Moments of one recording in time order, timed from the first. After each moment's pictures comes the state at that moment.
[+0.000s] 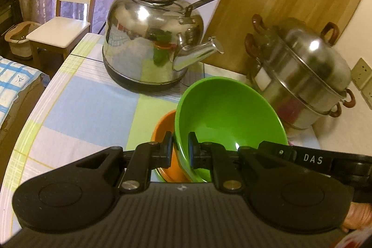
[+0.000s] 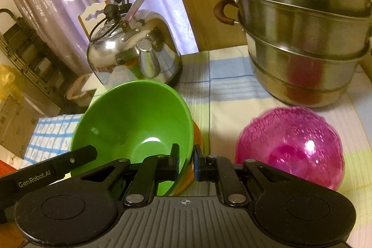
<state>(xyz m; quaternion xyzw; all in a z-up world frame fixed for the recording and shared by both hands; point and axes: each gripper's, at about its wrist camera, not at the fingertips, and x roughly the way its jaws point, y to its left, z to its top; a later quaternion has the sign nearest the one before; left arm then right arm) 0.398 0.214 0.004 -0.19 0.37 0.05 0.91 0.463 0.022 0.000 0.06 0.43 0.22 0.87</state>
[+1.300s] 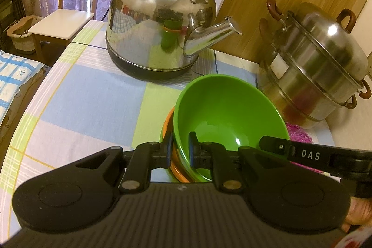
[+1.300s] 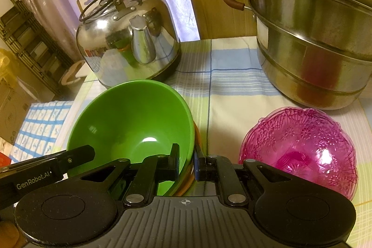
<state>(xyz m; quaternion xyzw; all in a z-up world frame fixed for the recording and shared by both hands) 0.412 0.221 -0.026 -0.18 0.40 0.06 0.90 0.482 0.036 -0.033 0.03 0.45 0.23 0.86</state>
